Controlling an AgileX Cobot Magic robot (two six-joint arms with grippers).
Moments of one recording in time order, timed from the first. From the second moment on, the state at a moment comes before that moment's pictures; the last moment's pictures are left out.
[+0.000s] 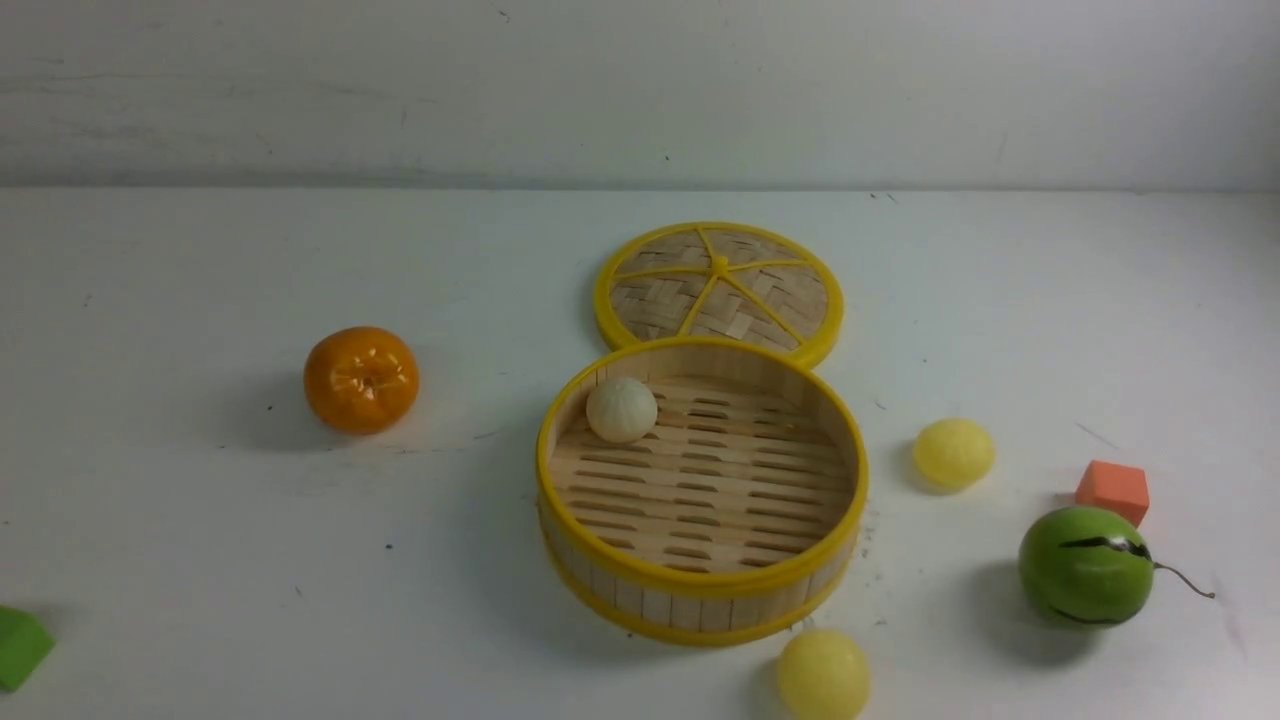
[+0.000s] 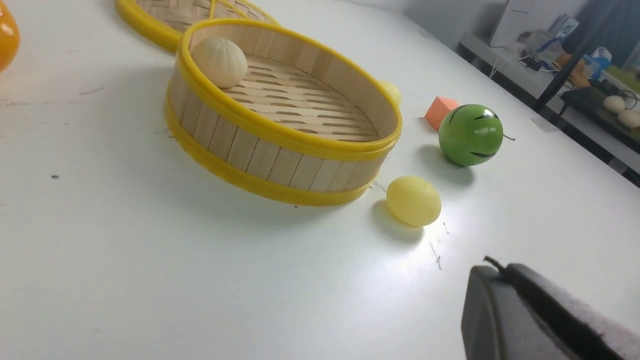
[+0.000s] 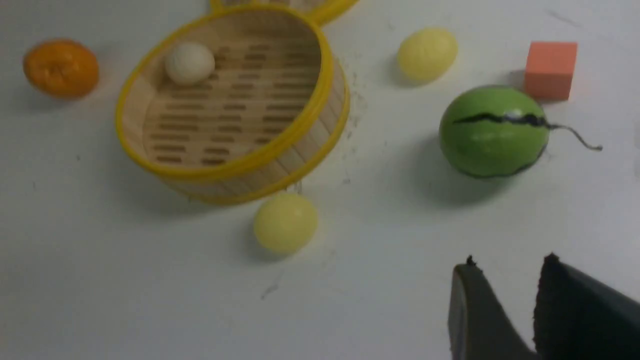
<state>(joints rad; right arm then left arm) 0.22 0.62 -0.74 0.18 0.99 0.16 -0.68 0.07 -0.07 -0.22 0.24 -0.18</state>
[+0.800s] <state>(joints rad) 0.58 1.49 -1.04 0.16 0.94 0.20 -0.68 0.07 -0.07 -0.22 0.24 -0.18</state>
